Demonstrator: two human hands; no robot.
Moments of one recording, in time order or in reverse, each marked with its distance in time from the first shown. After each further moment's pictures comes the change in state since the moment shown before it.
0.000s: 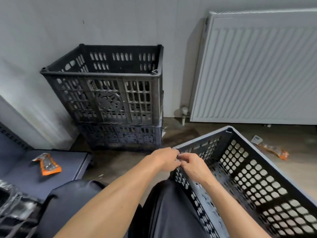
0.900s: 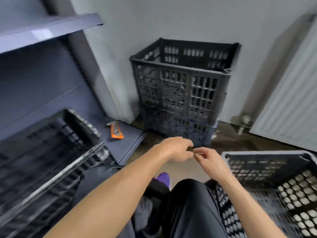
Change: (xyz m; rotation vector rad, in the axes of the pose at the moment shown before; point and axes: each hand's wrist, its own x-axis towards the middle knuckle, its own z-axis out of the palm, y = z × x) left_hand -0.126 -0.058 -0.019 -0.118 0.171 -0.300; right_hand -0.003 -0.083 0.048 -0.017 -0.145 -0.271
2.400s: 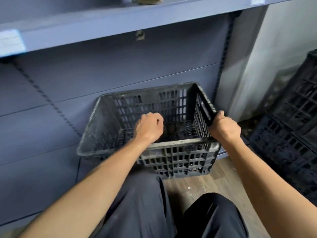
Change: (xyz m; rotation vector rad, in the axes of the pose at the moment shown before) left_hand -0.265 -0.282 0.059 -0.278 0.802 -1.078; right_hand 0.071 -0.285 0.238 -0.569 -0.113 -0.486
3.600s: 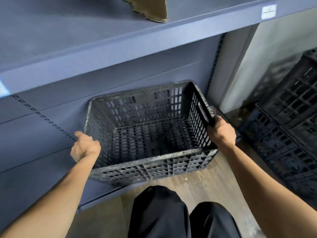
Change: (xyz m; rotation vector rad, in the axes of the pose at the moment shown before) left_hand 0.007 -0.189 -0.036 0.070 0.151 -0.840; right_hand 0.015 0.003 0.007 0.167 -0.032 0.112
